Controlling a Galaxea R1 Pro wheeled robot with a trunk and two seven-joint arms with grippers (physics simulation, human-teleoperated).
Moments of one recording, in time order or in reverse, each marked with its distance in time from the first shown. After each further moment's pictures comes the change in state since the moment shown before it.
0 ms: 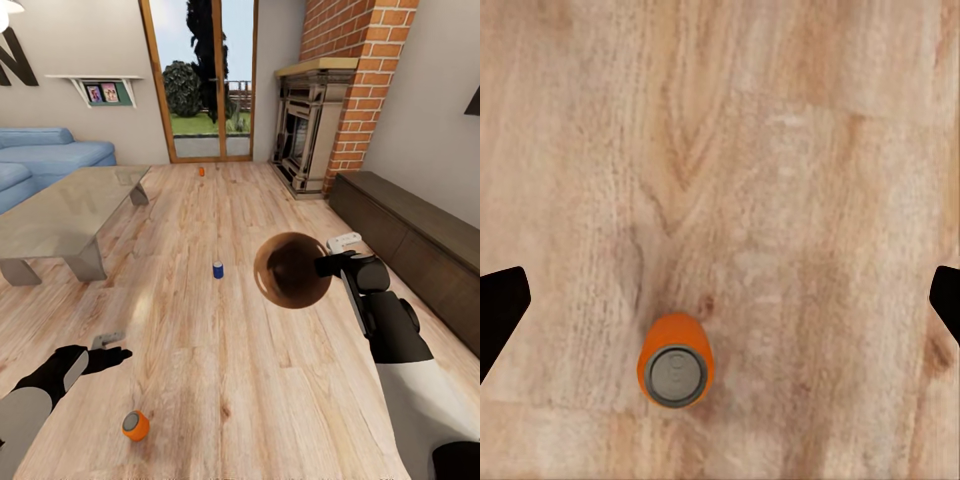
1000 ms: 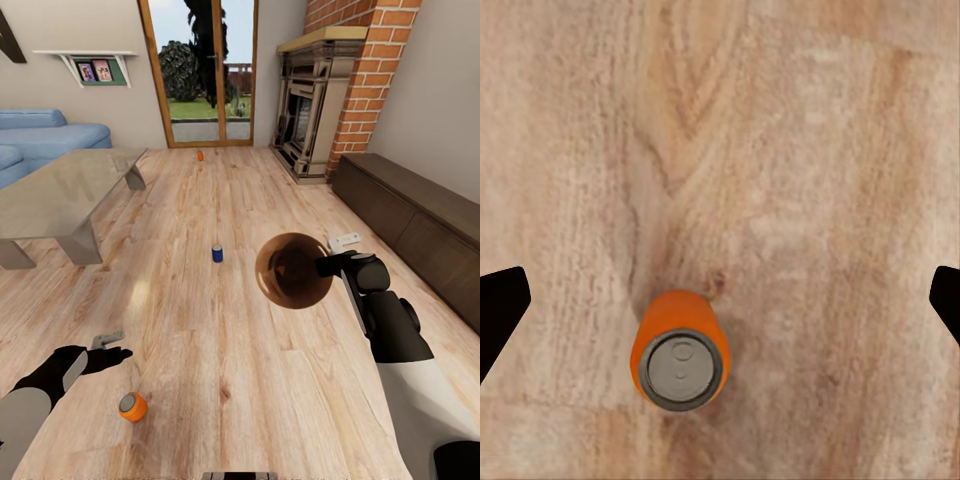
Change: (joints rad) left arm 0.001 0.003 0.006 0.001 0.005 -0.002 -0.014; right arm -0.002 -0.007 0.003 0.007 0.008 0.000 -0.002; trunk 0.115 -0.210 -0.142
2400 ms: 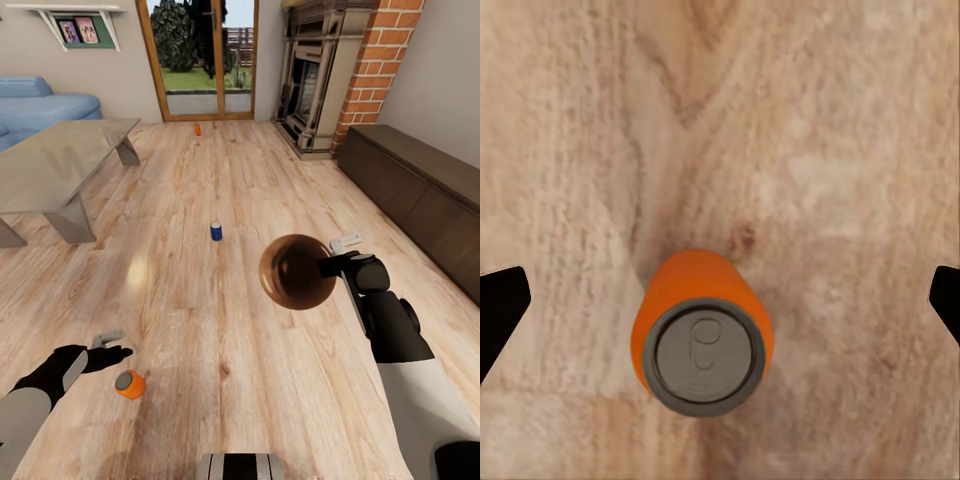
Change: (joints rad) left arm 0.003 0.000 -0.003 -0.012 0.001 -0.005 -0.001; right arm 0.001 -0.004 0.000 0.009 0.042 0.000 -0.001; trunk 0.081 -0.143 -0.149
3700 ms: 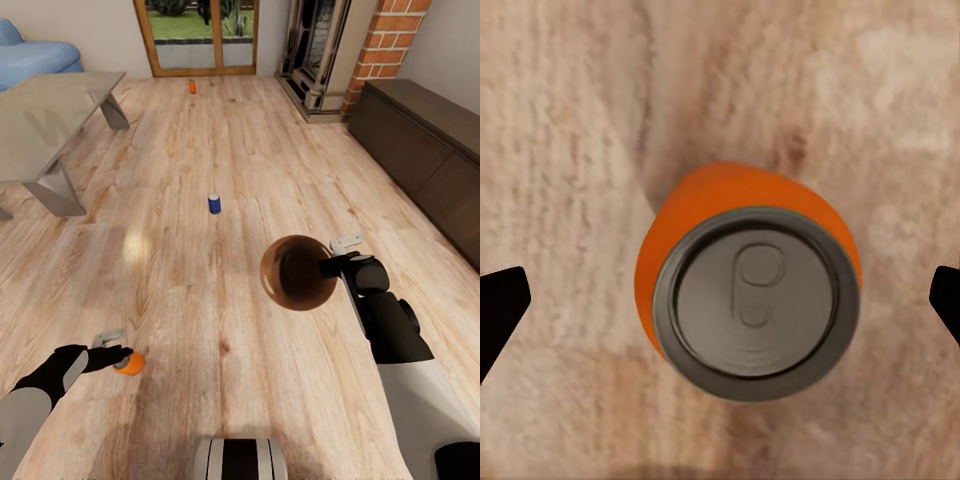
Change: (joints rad) left arm 0.000 -0.001 0.000 -0.002 -0.002 -0.007 0.000; right arm 0.004 0.001 0.000 0.002 0.015 0.000 0.000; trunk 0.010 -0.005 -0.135
